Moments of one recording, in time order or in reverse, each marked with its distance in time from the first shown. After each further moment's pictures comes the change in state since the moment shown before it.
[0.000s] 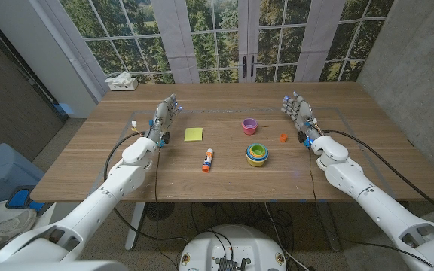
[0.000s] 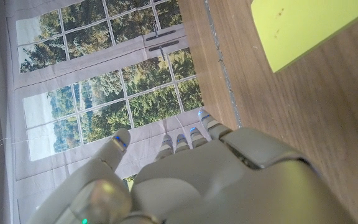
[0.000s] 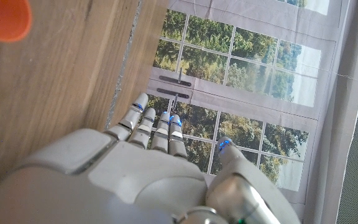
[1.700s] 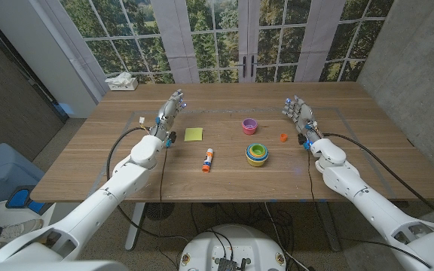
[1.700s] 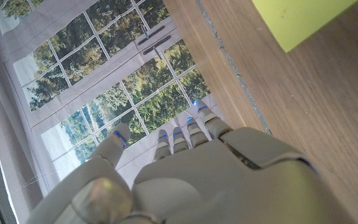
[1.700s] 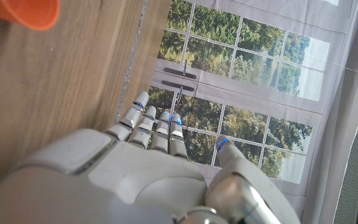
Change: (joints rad) left arm 0.024 0.041 0.052 -0.133 0.279 0.044 0.250; left_hand 0.029 0.016 -0.014 -0.112 -0.004 0.086 -0.046 0.022 0.005 0.119 -0.021 0.030 0.000 0.170 0.007 0.019 -0.009 0.169 0.053 0.008 0.009; right arm 0.007 0.035 -0.002 0.073 -0.027 0.065 -0.021; right_hand 0.007 0.007 0.024 -0.006 0.000 0.023 -0.002 0.007 0.000 0.024 0.012 0.011 -0.036 0.036 0.000 0.006 -0.026 0.036 0.000 -0.035 0.004
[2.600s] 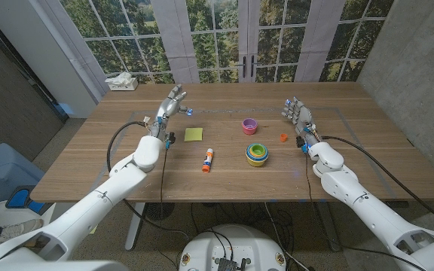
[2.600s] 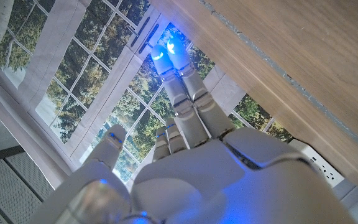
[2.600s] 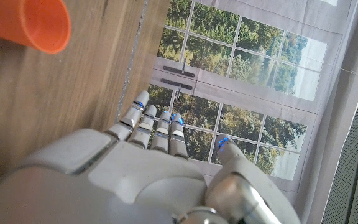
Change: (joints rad) left arm 0.022 0.071 0.030 -0.109 0.316 0.074 0.173; left_hand 0.009 -0.005 -0.010 -0.092 -0.011 0.040 0.000 0.000 0.005 0.197 -0.064 -0.008 0.004 1.121 -0.154 0.355 0.197 0.762 -0.155 0.506 0.262; right arm -0.050 -0.002 0.001 -0.064 -0.029 0.013 -0.072; right_hand 0.005 0.005 0.000 -0.019 0.000 0.007 -0.015 0.000 0.000 0.003 -0.003 0.000 -0.009 0.011 0.000 0.006 -0.005 0.016 -0.002 -0.013 0.000
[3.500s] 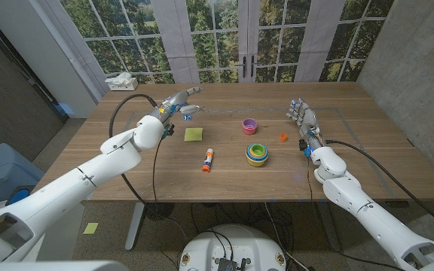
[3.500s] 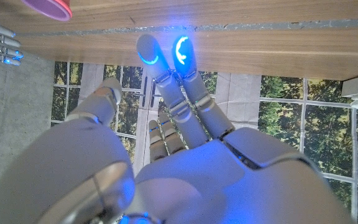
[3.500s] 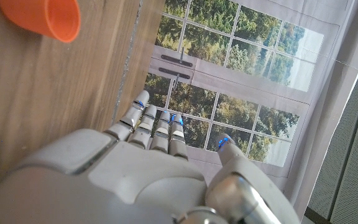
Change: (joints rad) left arm -0.108 0.228 0.116 -0.349 0.315 0.466 -0.270; left_hand 0.566 -0.149 -0.057 -0.101 -0.011 0.129 -0.081 0.012 0.005 0.067 -0.062 -0.008 0.010 0.096 -0.036 0.308 0.164 -0.004 -0.003 0.313 0.330; right arm -0.079 -0.013 0.027 -0.085 -0.020 0.027 -0.078; right_hand 0.000 0.000 -0.007 -0.007 -0.004 -0.005 -0.005 0.000 0.000 0.000 0.000 0.000 -0.014 0.000 0.000 0.005 0.000 0.016 0.005 -0.019 0.000
